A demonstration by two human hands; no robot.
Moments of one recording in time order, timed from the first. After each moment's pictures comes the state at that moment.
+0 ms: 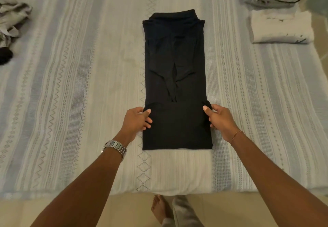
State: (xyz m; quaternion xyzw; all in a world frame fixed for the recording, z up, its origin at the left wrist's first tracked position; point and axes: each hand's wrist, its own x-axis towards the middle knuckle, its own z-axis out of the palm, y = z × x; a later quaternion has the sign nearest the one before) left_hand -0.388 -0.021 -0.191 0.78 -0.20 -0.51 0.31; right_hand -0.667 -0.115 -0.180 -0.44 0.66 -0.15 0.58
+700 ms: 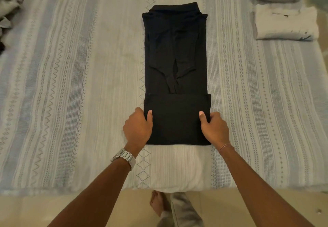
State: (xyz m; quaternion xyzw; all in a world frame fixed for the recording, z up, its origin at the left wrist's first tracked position) left_hand -0.420 -0.006 -0.199 0.90 -0.39 -0.20 0.08; right_hand -0.653 -0.079 -0.200 -0.57 0.73 -0.05 0.36
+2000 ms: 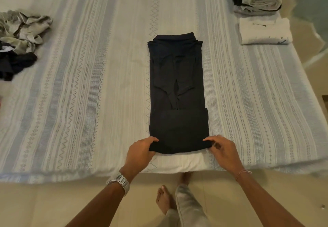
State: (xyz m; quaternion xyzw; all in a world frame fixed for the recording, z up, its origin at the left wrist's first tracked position) left_hand -0.427 0.138 -0.172 0.75 -0.59 -0.28 0.09; right_hand -0.740 0.043 -0.174 -0.70 0.56 -0.16 0.41
